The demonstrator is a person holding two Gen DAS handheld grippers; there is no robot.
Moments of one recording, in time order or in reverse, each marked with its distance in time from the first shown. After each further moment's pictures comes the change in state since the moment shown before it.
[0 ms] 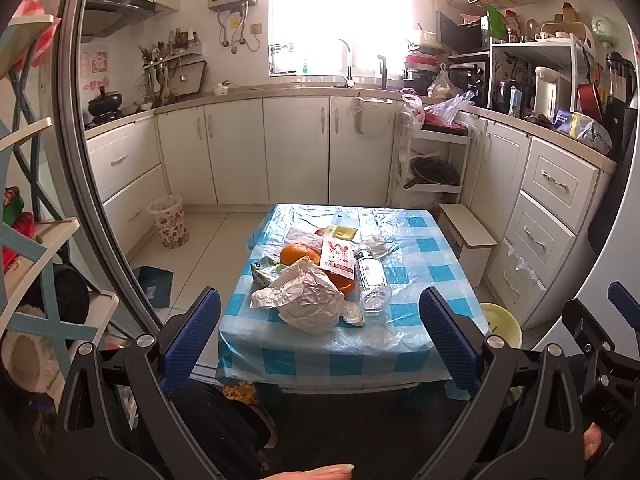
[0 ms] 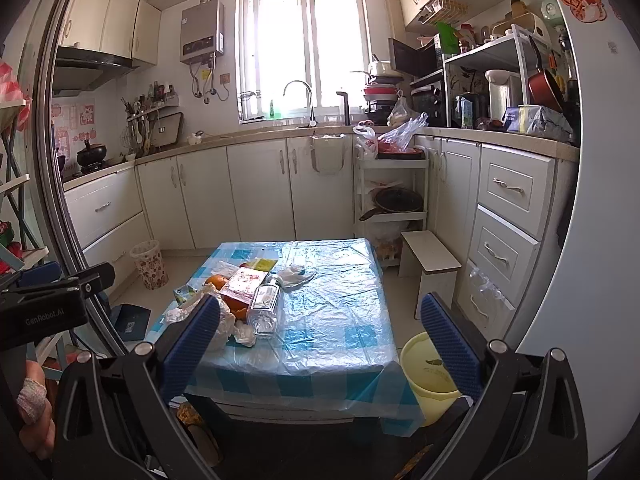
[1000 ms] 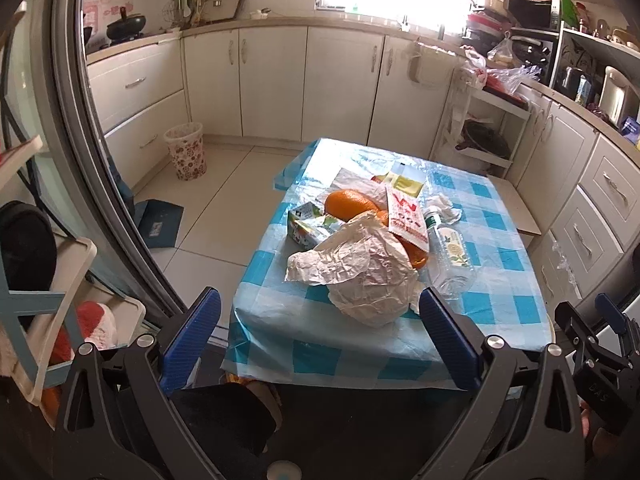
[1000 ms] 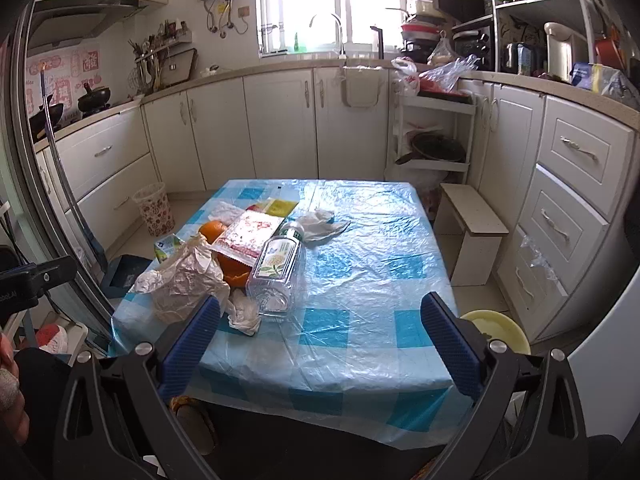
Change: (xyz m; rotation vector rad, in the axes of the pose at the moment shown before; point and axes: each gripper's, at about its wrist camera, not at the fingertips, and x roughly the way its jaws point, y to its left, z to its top) left arm 0.161 0.074 -0.021 -0.153 0.241 0.075; right arm 0.162 0.028 -0.028 -0.066 0.237 0.089
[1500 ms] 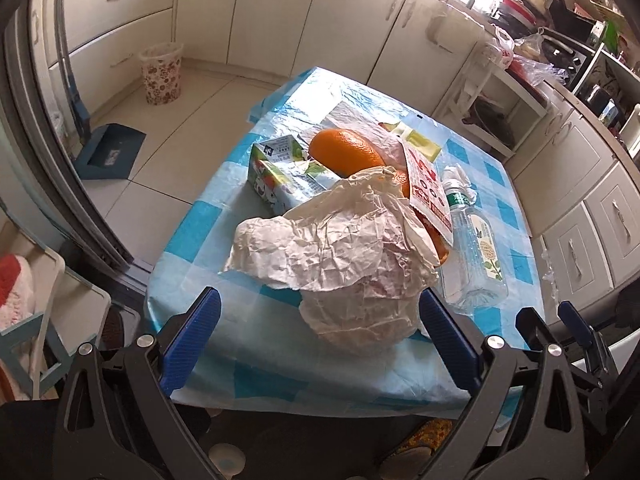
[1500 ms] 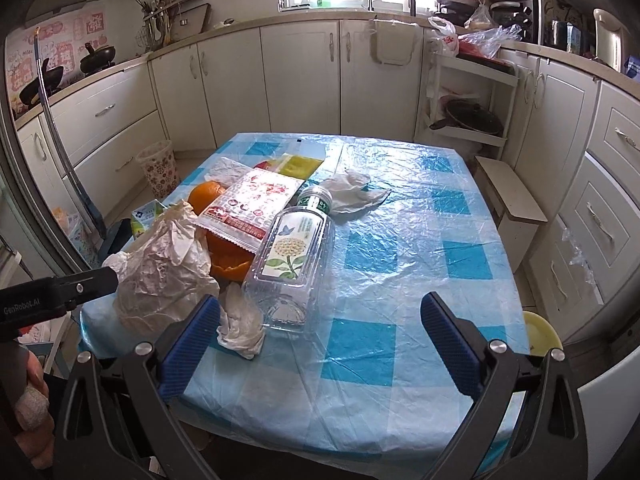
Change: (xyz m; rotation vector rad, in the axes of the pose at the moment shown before) left arm 0.134 -0.006 0.003 -0.138 0.187 -0.113; right arm 0.101 0.019 0.007 -0.048 0.142 0.045
